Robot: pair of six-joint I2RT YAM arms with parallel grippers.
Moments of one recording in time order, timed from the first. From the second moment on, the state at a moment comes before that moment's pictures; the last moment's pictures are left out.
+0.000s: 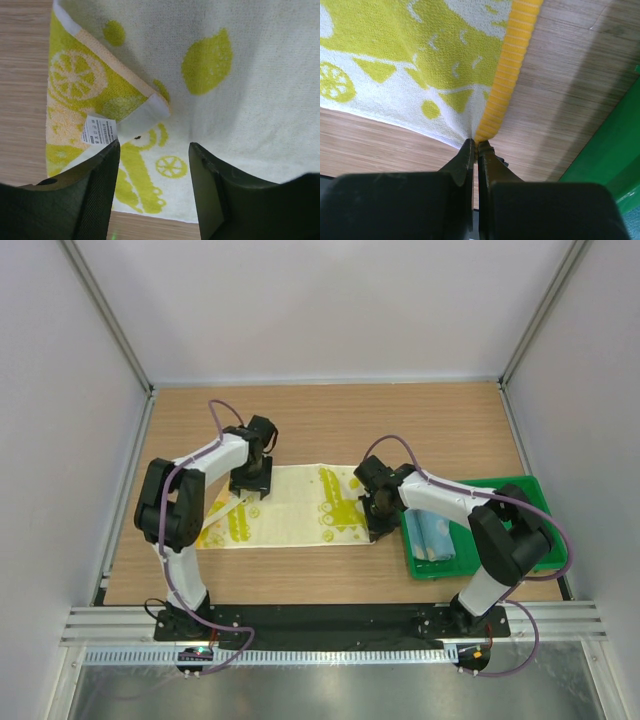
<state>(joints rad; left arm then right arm) -0.36 1.89 1.32 -0.81 -0.21 -0.32 0.65 1.64 0.99 -0.72 -0.04 0.47</state>
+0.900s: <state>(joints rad) -0.34 1.99 1.40 -0.78 -0.27 -0.32 0.65 1.65 0.98 -0.71 -0.05 0.47</state>
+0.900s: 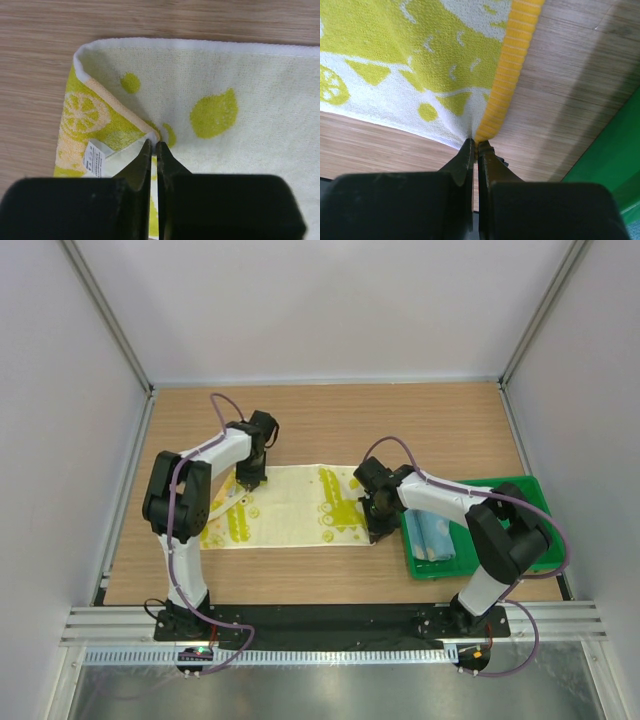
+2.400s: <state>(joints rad) 0.28 1.20 0.80 -0.89 0.15 -0.63 0.65 1.57 1.00 -0.74 0.03 0.47</state>
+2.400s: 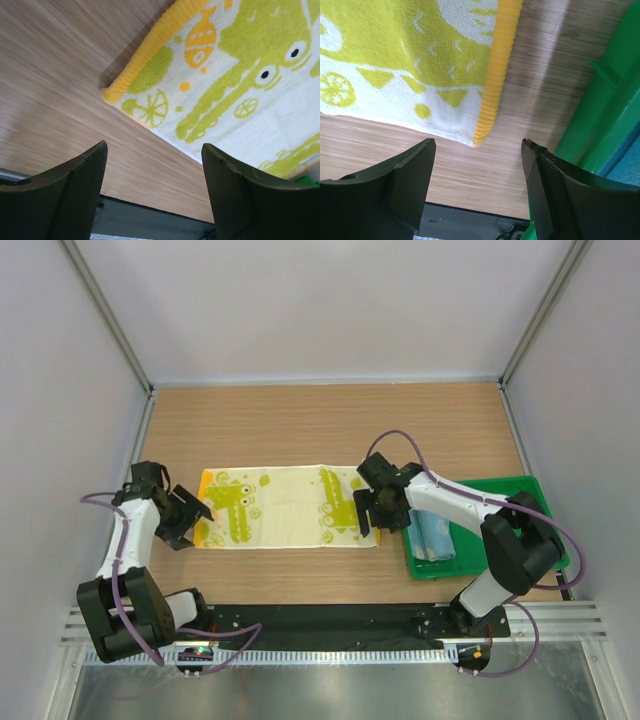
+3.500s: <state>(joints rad) 0.26 1.24 0.59 -0.60 -0.11 -0.83 0.65 1.65 0.99 -0.68 0.02 0.47</state>
